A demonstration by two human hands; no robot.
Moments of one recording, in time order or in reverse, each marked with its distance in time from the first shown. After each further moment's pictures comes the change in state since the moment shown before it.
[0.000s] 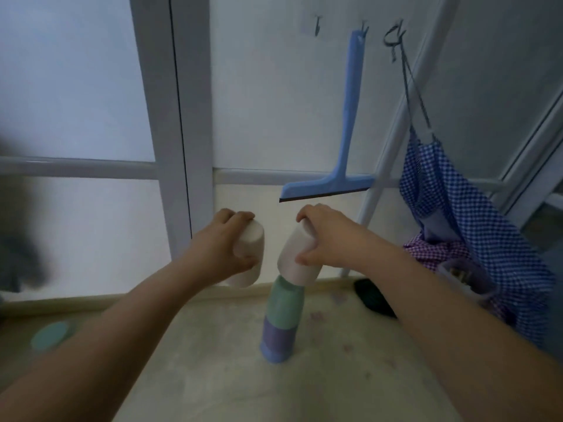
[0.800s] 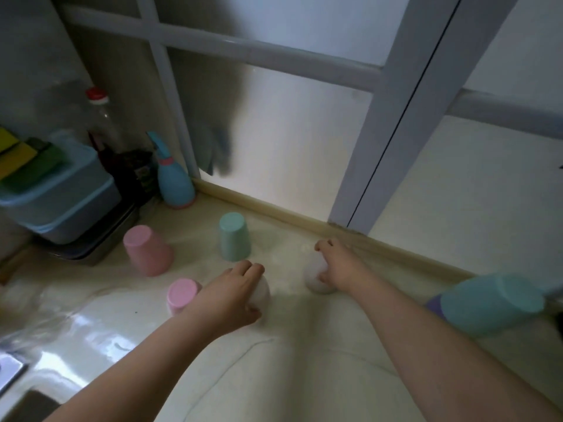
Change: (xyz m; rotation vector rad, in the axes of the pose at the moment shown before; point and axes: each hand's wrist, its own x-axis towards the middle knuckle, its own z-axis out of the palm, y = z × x) left_hand -0.198 -0.196 0.031 0.192 -0.268 -0.488; right_hand 0.112 -0.107 0.304 -0.110 -0.442 -0.246
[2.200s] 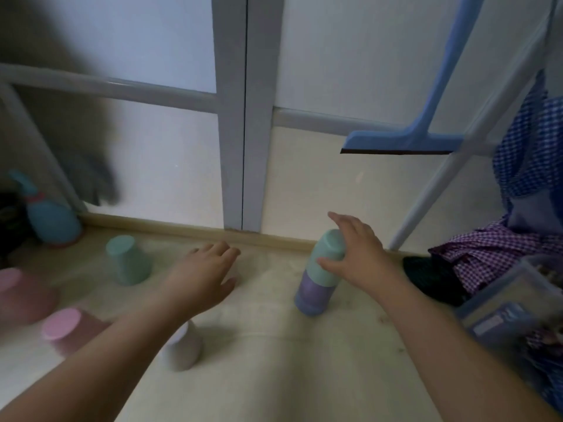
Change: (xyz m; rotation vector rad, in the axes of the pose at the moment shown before) left_hand 0.023 0.145 -0.019 0.207 0.121 0.290; right_hand -0.203 0.125 -0.092 0.194 0.514 0.167
